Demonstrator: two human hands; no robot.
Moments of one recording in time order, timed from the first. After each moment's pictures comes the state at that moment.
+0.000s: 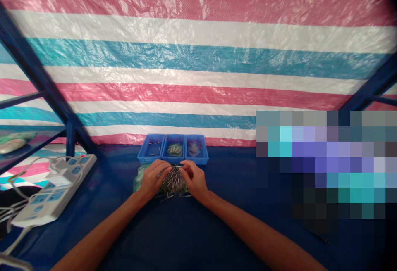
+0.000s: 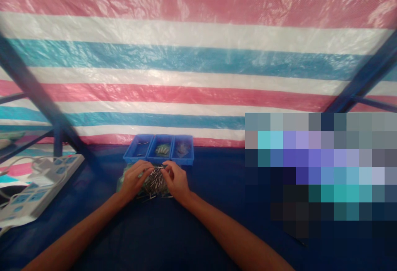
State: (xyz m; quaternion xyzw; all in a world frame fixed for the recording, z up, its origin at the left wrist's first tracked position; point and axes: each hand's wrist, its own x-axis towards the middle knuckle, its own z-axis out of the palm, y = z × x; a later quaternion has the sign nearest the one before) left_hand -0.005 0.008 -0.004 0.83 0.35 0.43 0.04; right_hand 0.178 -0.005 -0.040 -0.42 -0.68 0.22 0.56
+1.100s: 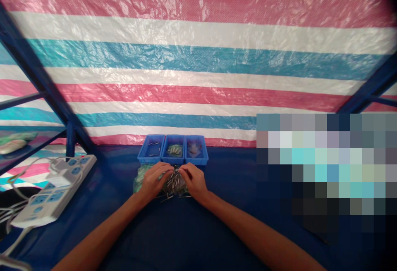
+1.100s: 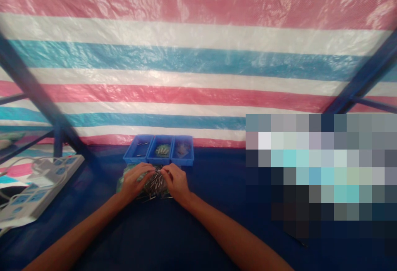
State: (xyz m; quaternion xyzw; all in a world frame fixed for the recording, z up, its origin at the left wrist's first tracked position) left_hand -0.004 0.007 -0.011 0.83 0.28 0.48 0.04; right_hand 0.179 -0.005 -0.036 -0.40 -0.72 0.16 0.55
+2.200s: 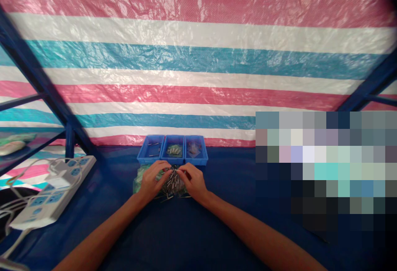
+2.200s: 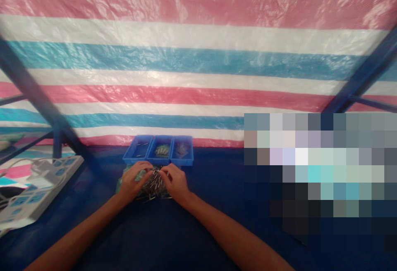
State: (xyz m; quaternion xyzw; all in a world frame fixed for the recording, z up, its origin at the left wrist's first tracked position) left_hand -0.006 0.006 -0.009 0.82 0.32 0.47 0.02; right_hand 0.179 -0.005 -0.036 -0.39 -0.73 0.16 0.54
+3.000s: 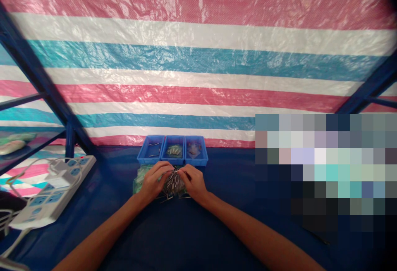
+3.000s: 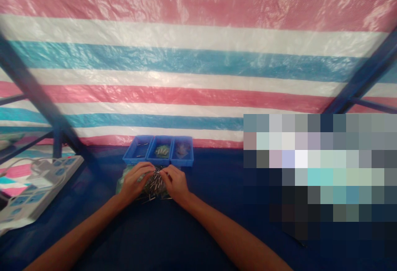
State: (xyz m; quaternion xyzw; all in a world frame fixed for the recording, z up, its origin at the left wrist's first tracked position) left_hand -0.002 0.005 -0.008 0.83 0.29 0.47 0.05; right_hand 0.179 -0.003 -0.038 -0.39 -0.73 0.16 0.54
